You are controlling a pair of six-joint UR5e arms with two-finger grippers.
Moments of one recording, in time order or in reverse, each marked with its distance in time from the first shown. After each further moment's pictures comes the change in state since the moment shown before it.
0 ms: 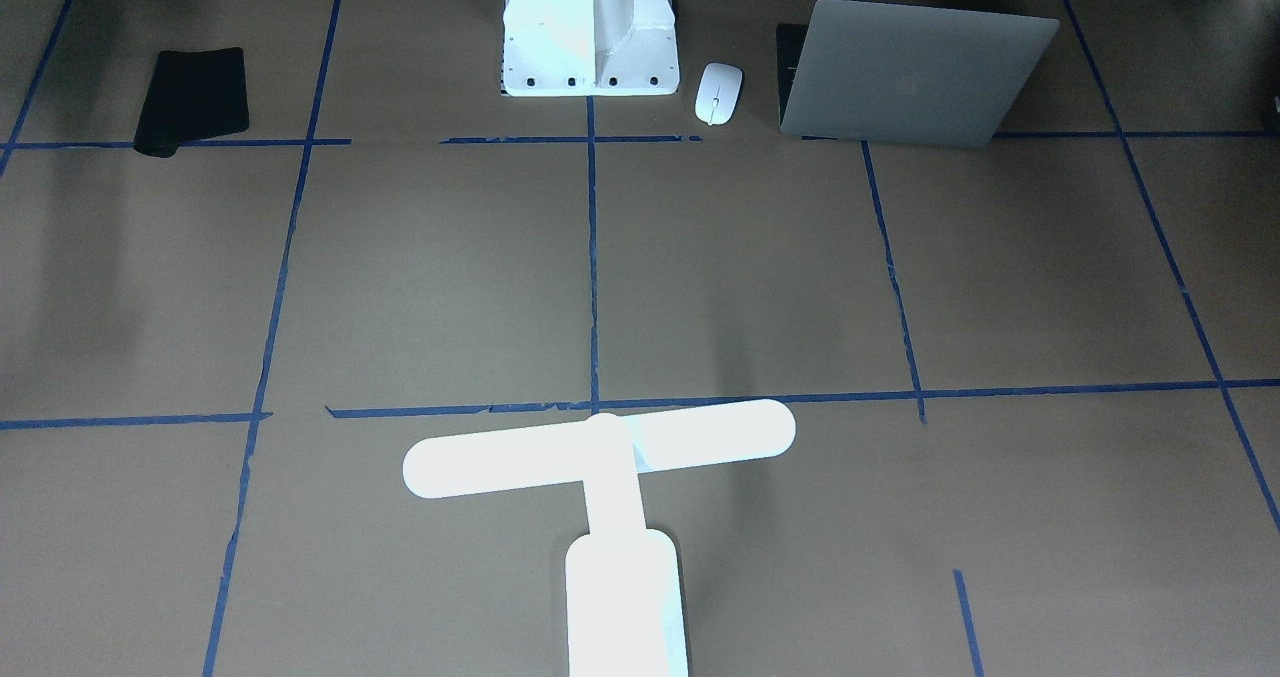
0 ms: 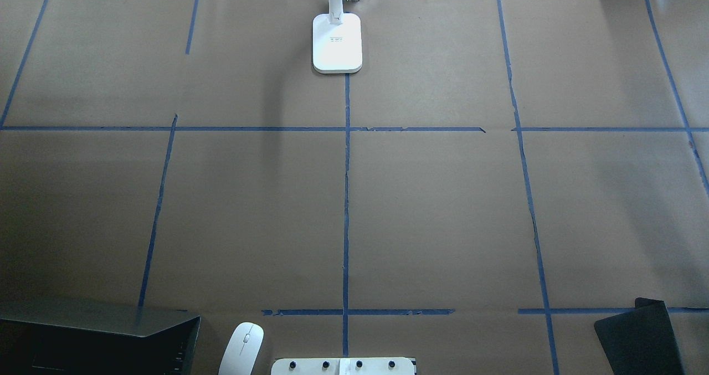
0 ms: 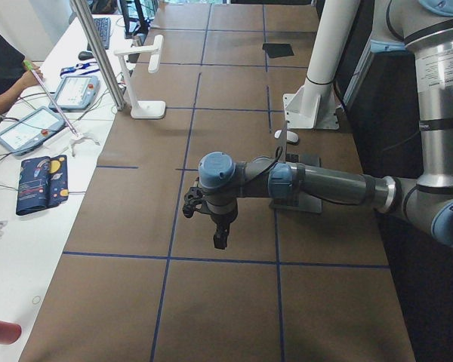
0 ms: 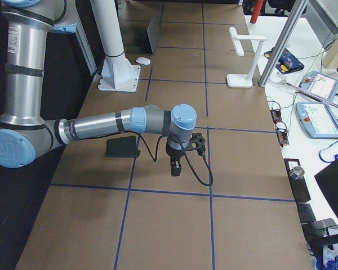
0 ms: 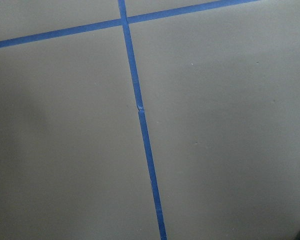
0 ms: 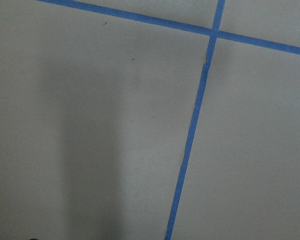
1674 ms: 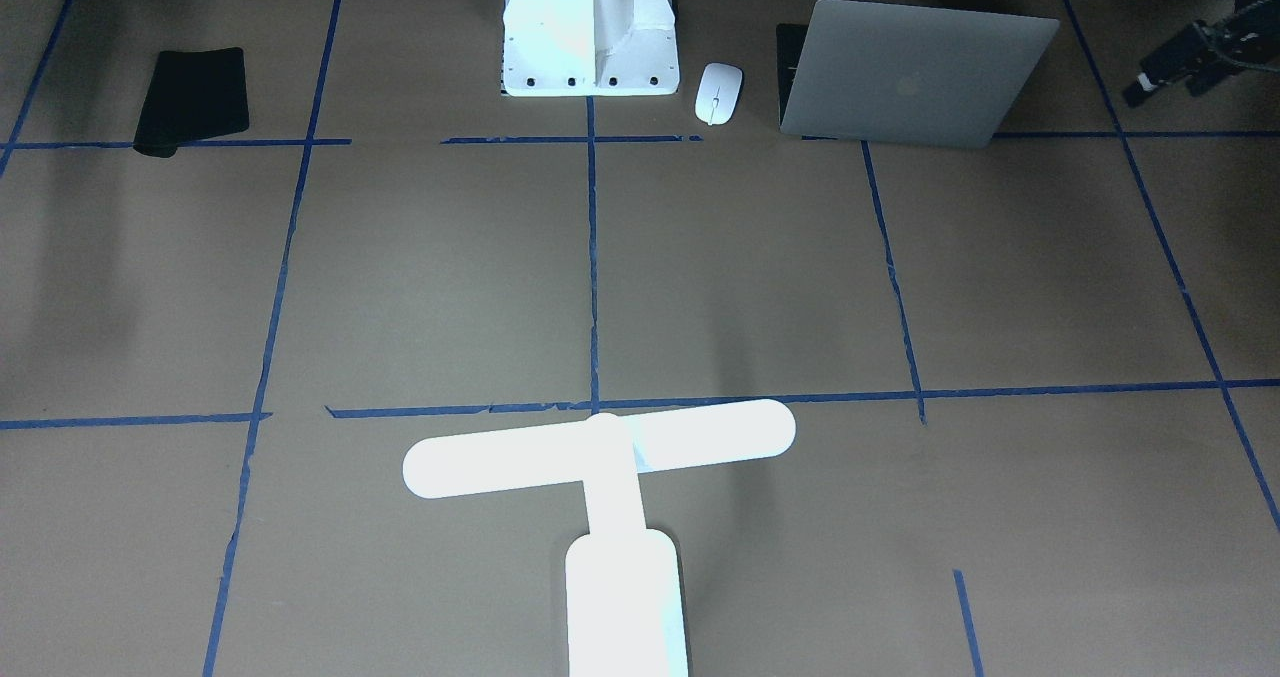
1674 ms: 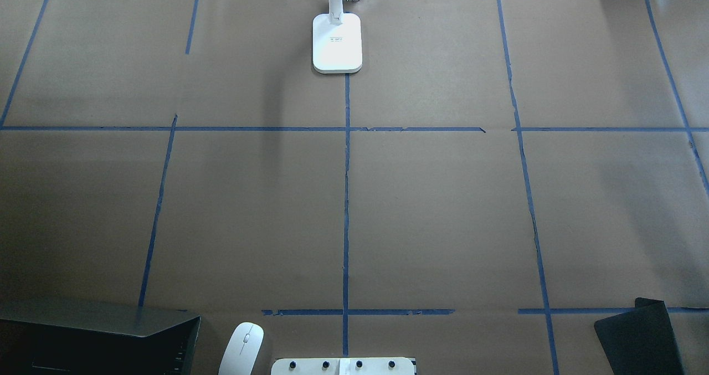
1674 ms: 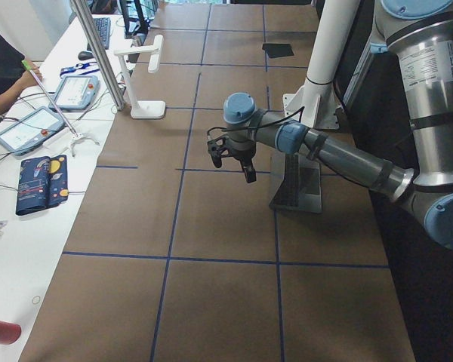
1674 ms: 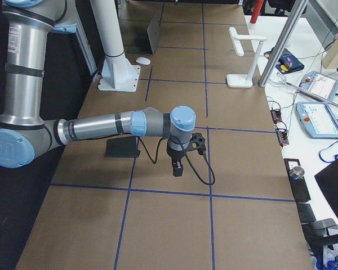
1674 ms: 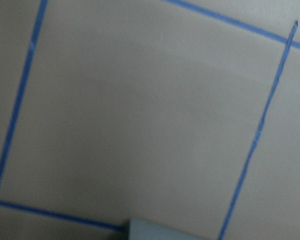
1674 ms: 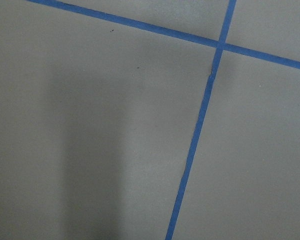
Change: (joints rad) left arm 0.325 0.090 -0.372 -0.094 -0.116 -1.051; right arm -0.024 -0.010 -0.019 0.064 0.004 0.005
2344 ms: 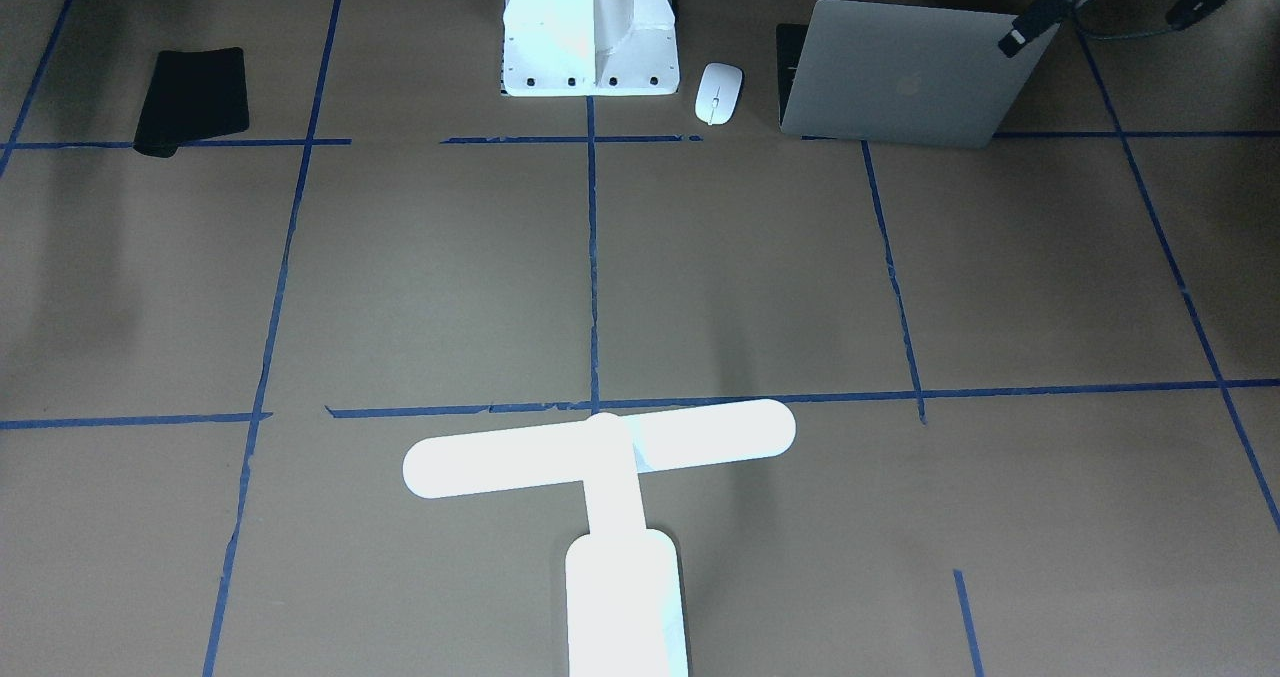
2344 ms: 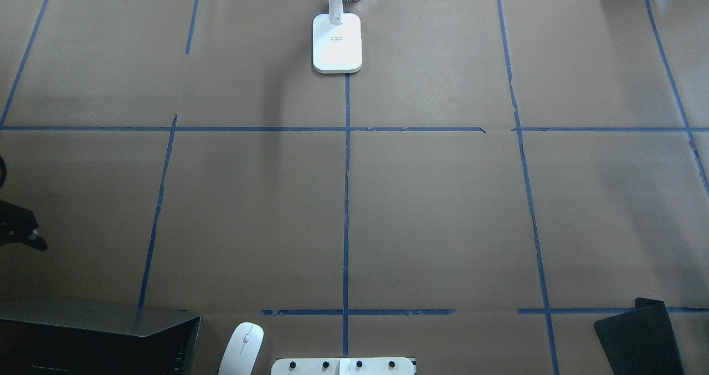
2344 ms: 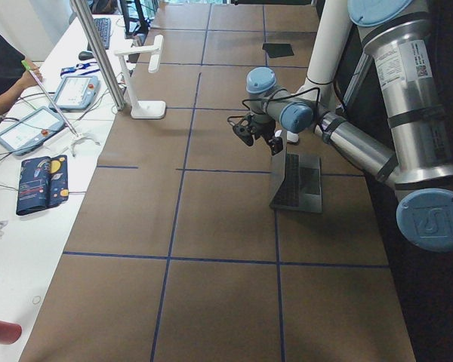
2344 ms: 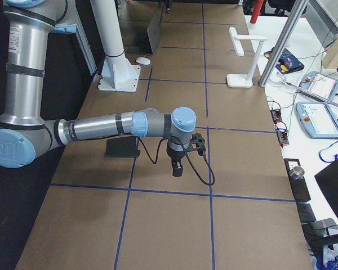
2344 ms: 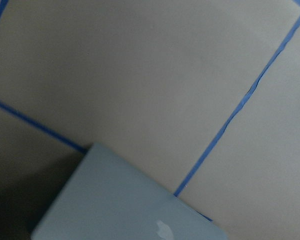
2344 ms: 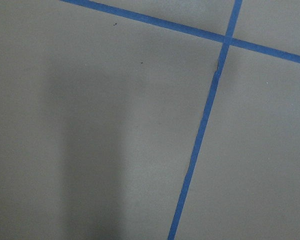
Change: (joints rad) left arm 0.362 0.021 -0.158 -0.123 0.178 -0.783; right arm -0.010 0.000 -0.005 0.001 -0.001 0.003
